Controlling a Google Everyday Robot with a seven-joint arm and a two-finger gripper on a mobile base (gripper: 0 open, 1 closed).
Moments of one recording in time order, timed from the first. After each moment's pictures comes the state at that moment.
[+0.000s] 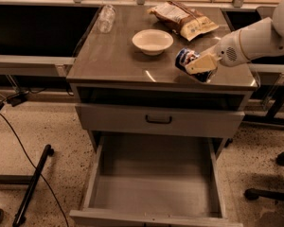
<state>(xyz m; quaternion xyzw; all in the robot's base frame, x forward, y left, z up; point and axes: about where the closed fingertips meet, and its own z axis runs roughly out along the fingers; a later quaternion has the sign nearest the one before) 0.651 -0.185 0.869 -0.38 0.83 0.19 0.37</state>
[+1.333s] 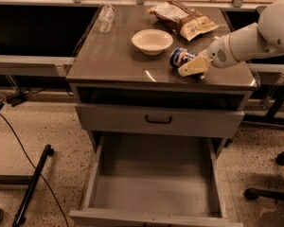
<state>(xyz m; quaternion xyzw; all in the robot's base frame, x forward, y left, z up) 0.677 -0.174 0.850 -0.36 0.83 0.20 0.37</state>
